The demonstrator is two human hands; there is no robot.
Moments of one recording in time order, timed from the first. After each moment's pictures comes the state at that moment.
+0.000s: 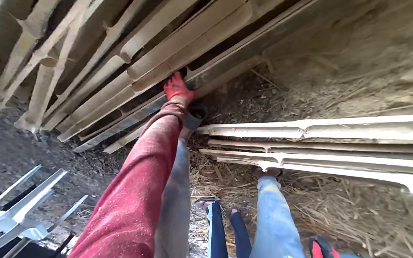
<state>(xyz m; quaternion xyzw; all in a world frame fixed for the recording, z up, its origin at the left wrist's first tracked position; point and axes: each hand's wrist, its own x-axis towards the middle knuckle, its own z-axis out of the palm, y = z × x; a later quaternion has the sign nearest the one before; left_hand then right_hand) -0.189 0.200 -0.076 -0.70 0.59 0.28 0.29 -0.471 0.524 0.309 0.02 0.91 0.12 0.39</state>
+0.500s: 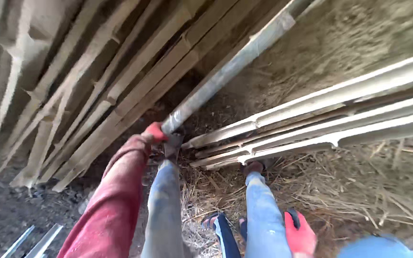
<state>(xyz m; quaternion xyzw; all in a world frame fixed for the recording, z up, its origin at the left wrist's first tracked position) -0.141 0.209 0.013 -0.54 0.56 0.53 0.34 -0.472 0.671 0.280 -0.12 0.93 0.07 0.34</state>
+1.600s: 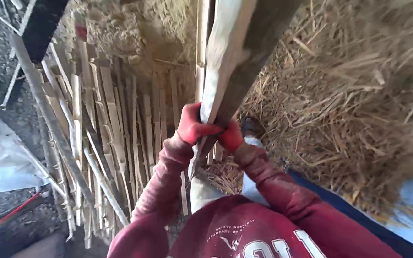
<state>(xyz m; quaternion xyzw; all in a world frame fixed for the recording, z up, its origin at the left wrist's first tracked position) -0.517 0.360 0.632 -0.08 0.68 0.73 0.06 -0.543 0.516 0.575 -0.07 0.69 -0.68 0.26</state>
